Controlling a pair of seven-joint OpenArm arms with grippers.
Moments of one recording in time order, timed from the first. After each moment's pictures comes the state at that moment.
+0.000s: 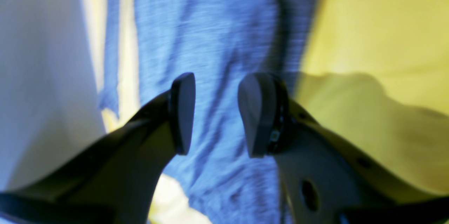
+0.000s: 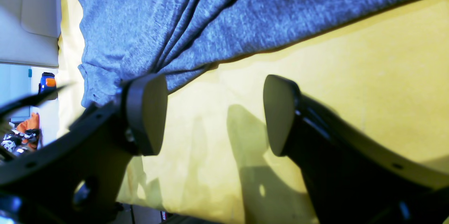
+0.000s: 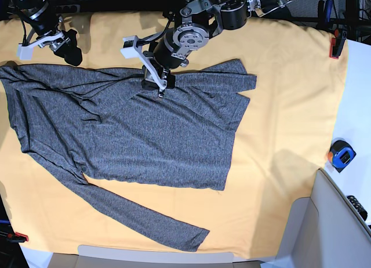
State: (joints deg) left arm -3.0 -8.1 59.4 105.5 39.1 -29.2 48.1; right arm -19.8 -3.9 58.1 104.9 63.9 30.8 -76.1
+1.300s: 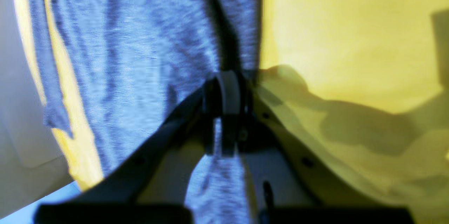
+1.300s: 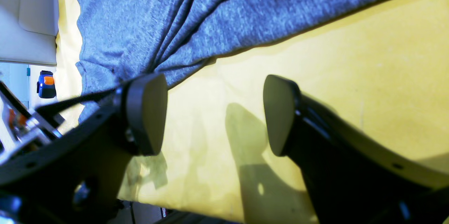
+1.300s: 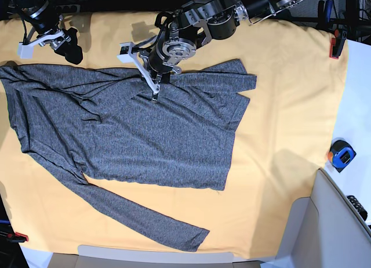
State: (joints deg) left arm -7.1 -5.6 59.2 95.3 33.3 -28.5 47.5; right arm -20.5 -3.9 57.9 104.9 64.0 30.8 -76.1
